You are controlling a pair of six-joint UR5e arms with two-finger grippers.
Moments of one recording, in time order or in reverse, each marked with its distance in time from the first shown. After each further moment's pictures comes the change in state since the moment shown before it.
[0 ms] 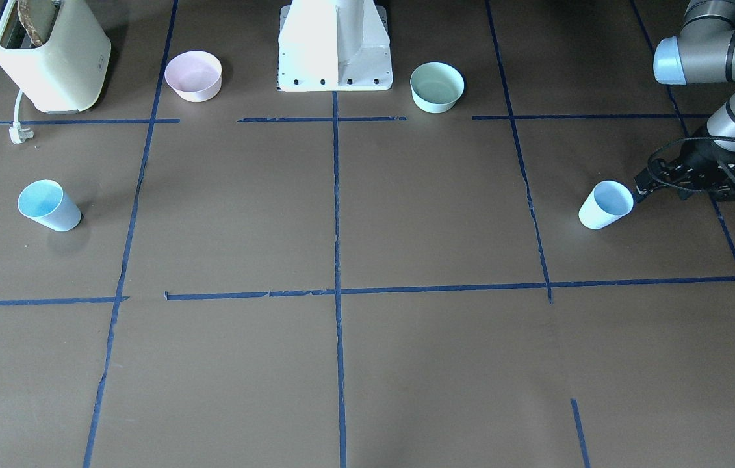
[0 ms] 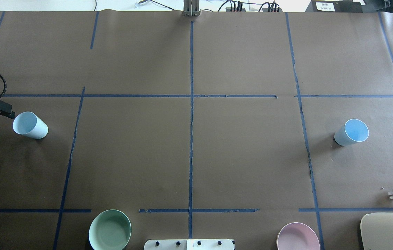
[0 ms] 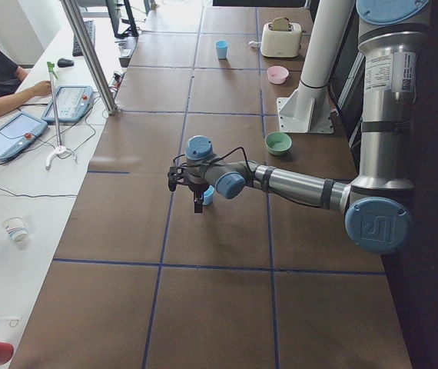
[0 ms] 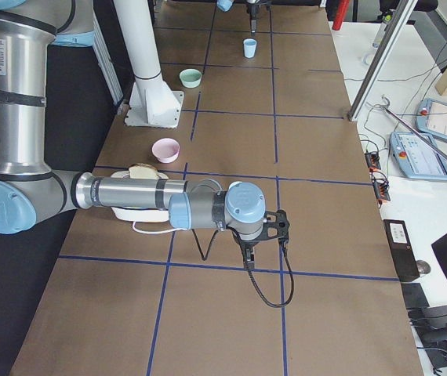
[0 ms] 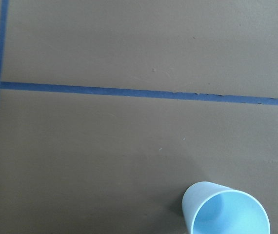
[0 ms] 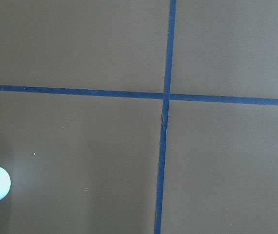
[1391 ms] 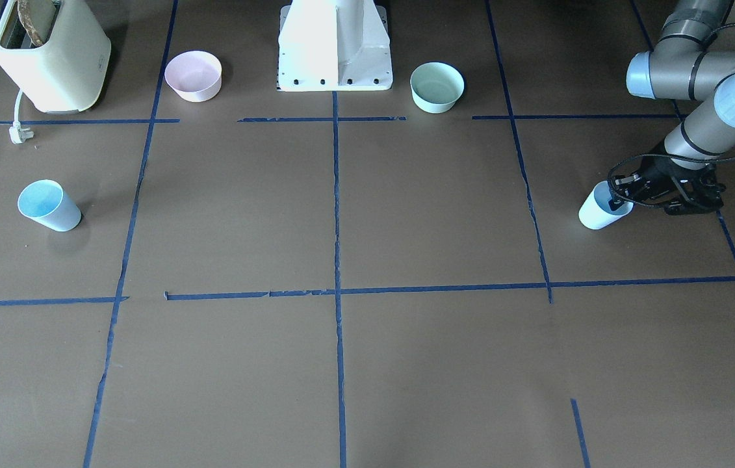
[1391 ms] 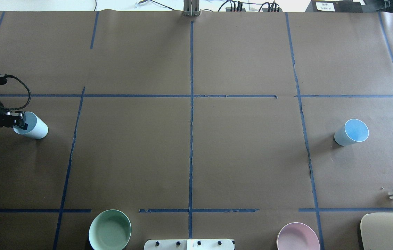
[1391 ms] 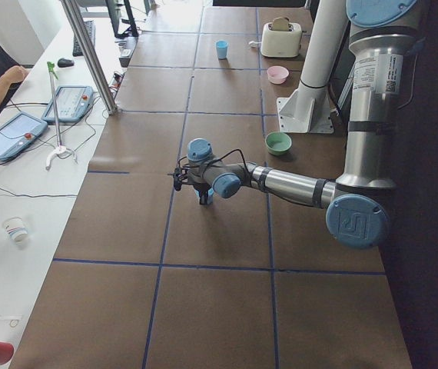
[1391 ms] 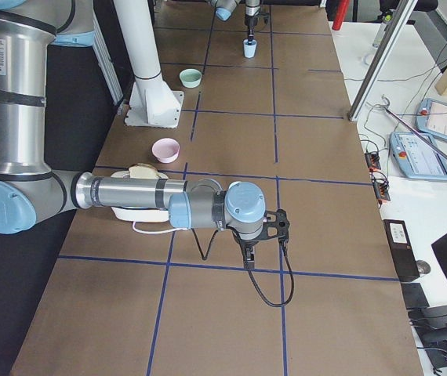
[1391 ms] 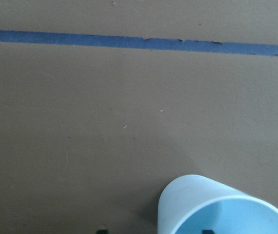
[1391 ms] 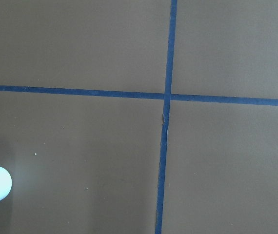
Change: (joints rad) left arm 0.087 -0.050 0.050 -0.015 -0.007 -0.076; right arm 0.000 0.000 0.001 0.000 0.002 0.000
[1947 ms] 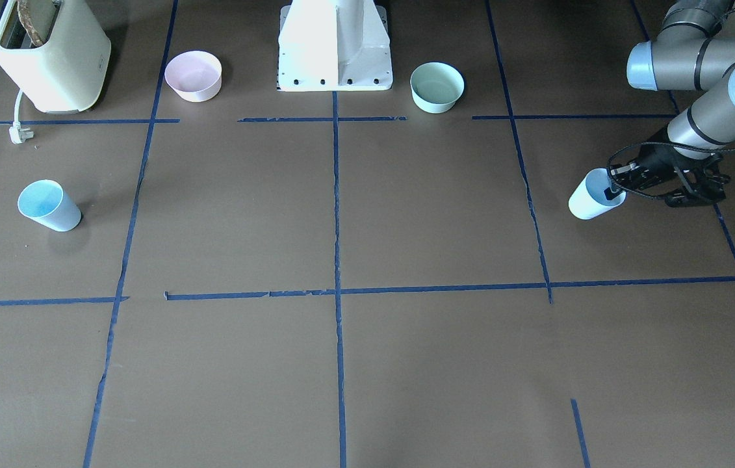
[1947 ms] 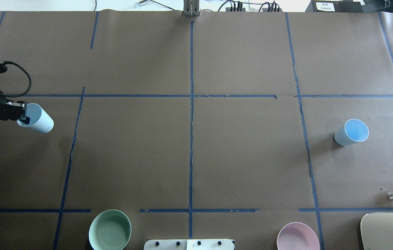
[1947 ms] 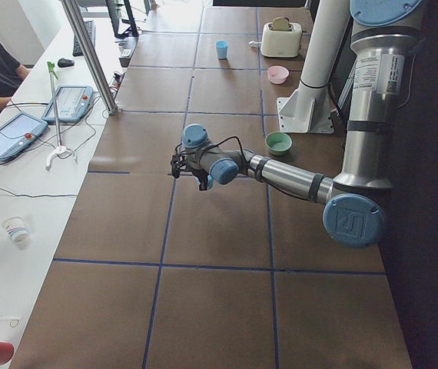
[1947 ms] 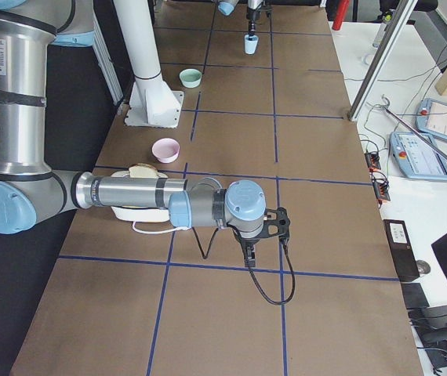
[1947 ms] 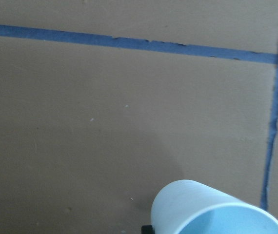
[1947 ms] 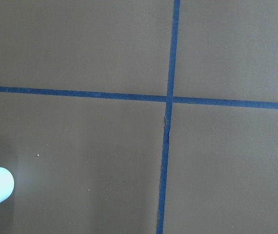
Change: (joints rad) left arm -0.052 -0.067 -0.131 0.209 -0.110 -0.009; right arm 0.000 0.000 0.008 0.001 0.000 0.000
